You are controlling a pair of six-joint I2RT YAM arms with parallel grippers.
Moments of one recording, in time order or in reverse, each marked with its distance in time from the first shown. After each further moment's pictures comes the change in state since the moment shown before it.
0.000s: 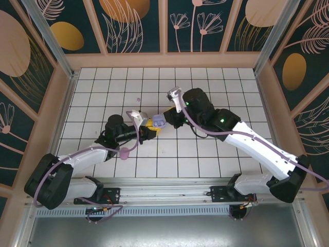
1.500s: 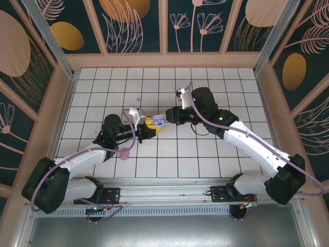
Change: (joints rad) left arm 0.000 -0.039 0.013 0.061 0.071 -0.109; right arm -0.167 0.002 -0.204 0.245 -0.367 0.270
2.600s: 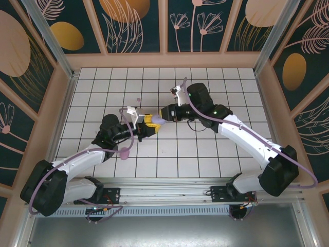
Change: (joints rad) left arm 0.000 -0.031 0.006 0.020 -0.027 -0.004; right arm -0.017 0.111 0.071 -0.005 -0.104 0.004
